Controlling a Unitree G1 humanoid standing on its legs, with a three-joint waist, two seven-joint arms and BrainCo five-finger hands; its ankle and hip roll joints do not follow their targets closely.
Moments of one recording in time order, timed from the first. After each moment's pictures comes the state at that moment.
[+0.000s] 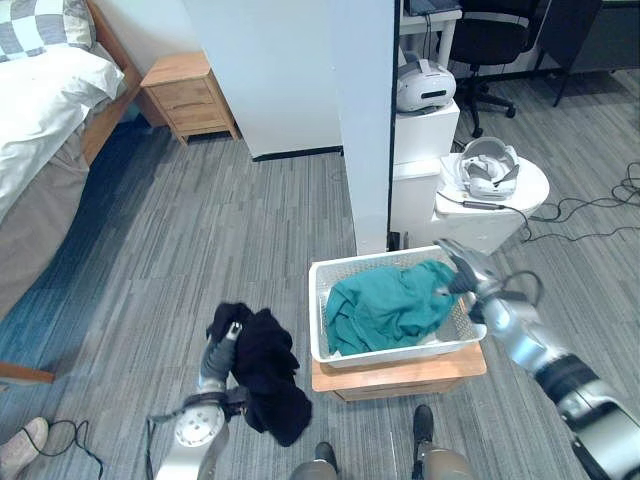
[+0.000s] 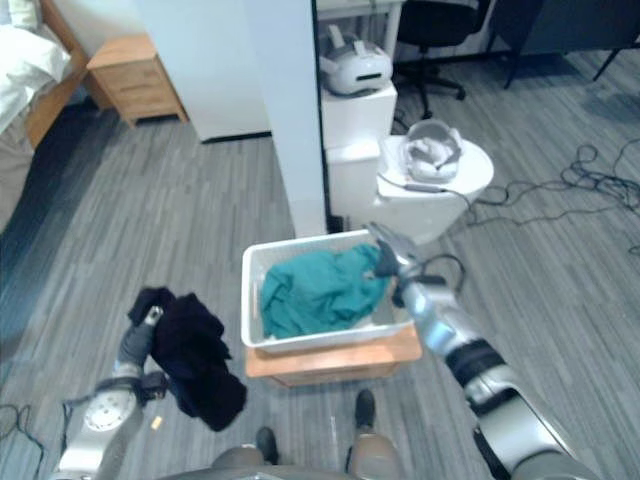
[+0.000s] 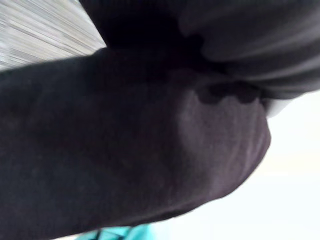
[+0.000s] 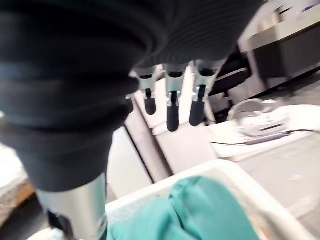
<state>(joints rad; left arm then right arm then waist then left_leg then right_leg) 0.20 0.42 -0.06 0.13 -0.35 -0.19 0.04 -0.43 -0.59 0.47 0.51 -0.61 -0.02 -0.17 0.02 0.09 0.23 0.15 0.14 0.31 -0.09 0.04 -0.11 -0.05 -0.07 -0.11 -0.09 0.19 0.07</state>
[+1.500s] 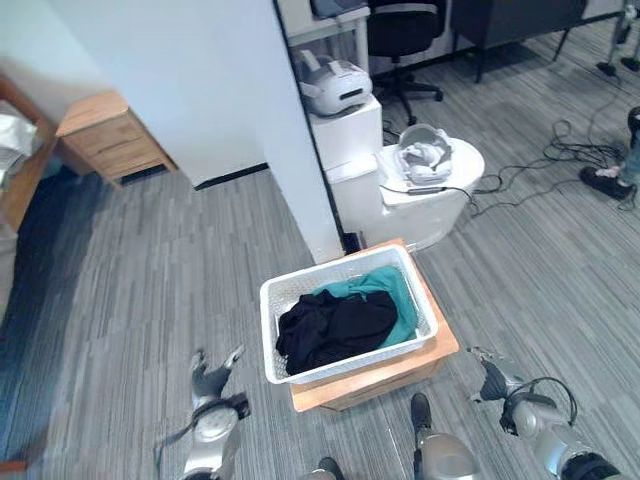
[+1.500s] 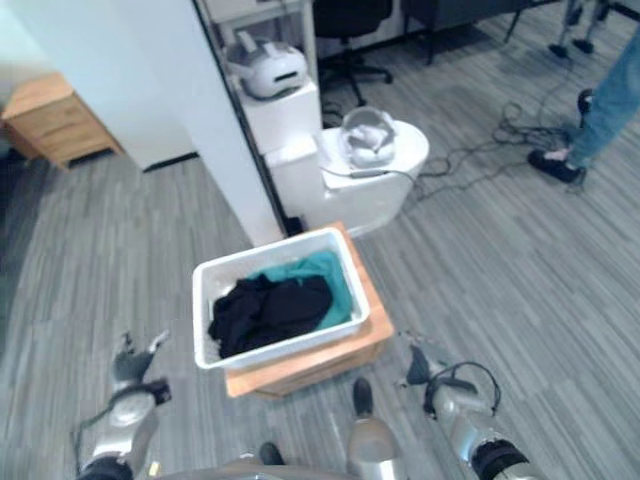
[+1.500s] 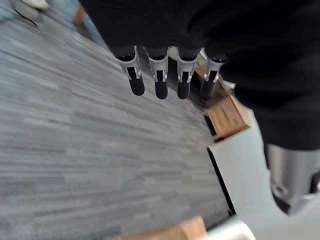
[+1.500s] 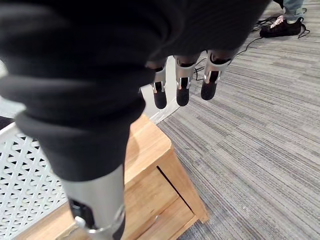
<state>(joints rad) 0.04 0.24 0.10 0.77 -0.25 -0.19 0.34 -0.07 -0.51 0.42 0.72 -0.60 -0.03 -0.21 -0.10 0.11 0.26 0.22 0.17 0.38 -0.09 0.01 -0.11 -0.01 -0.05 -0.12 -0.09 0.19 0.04</state>
